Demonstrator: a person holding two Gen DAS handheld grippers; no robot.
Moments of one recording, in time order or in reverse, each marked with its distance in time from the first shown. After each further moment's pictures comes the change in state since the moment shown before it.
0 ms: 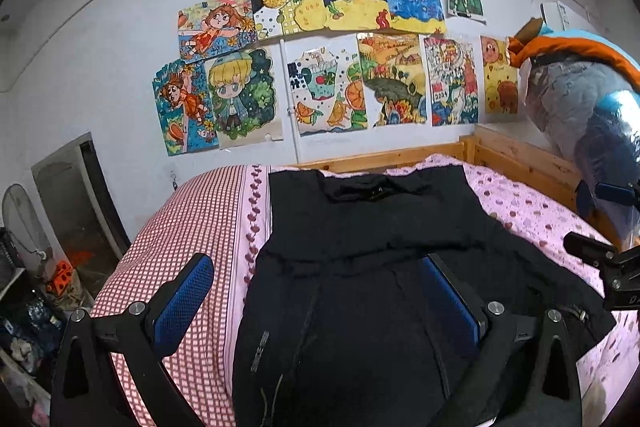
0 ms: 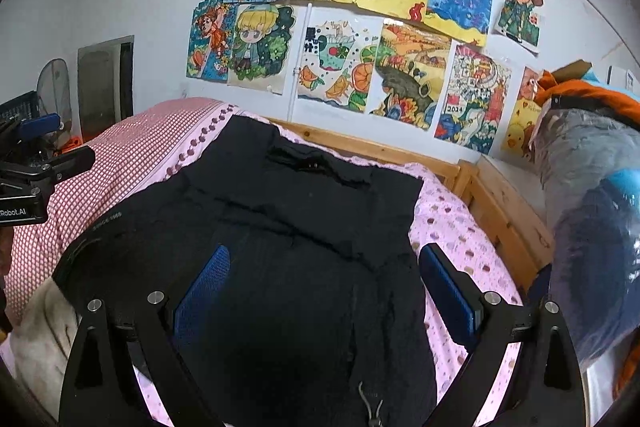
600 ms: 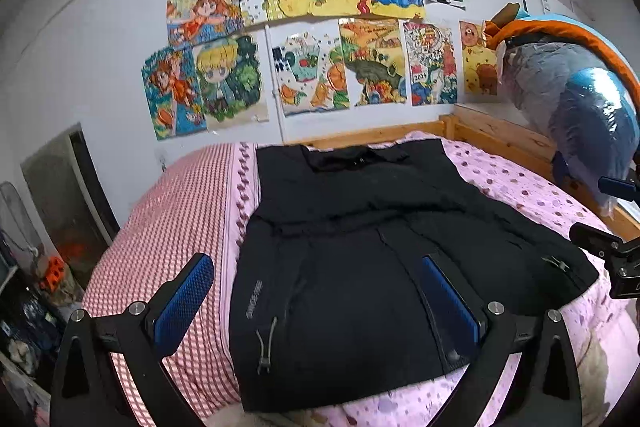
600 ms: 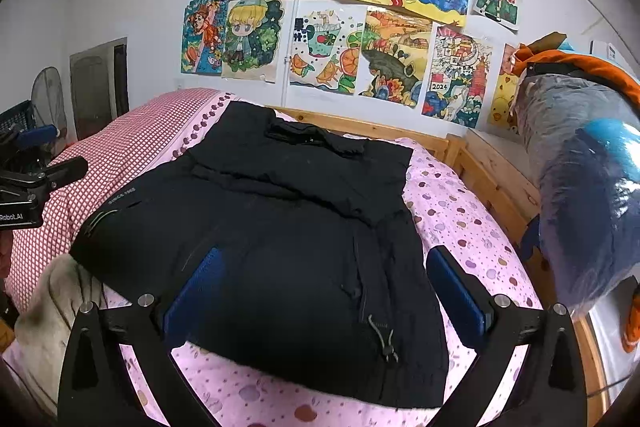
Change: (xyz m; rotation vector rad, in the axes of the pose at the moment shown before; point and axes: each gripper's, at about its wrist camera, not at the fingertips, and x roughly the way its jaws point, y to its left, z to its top) left arm -0.037 0.009 -0.038 0.016 0.046 -0.076; right arm -0.042 0.005 -0.048 0.061 0.018 -0.019
